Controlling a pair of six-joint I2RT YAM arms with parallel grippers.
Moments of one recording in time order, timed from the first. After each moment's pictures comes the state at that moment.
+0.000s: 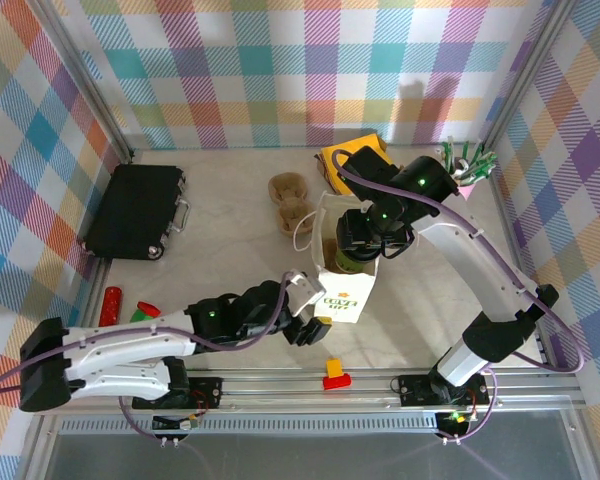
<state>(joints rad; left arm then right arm) -1.20 1.11 0.72 -0.17 -0.10 -0.18 0.78 1.60 2.03 -1.69 0.09 0.65</state>
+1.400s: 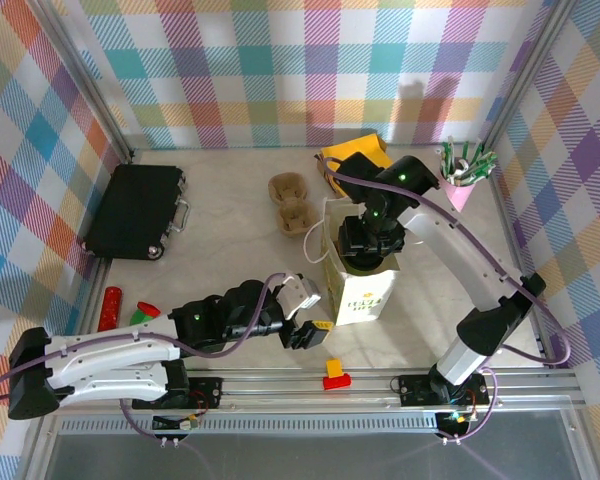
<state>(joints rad) -1.20 0.97 0.70 -0.12 0.02 -0.15 0.73 1.64 1.93 -1.69 0.05 0.62</state>
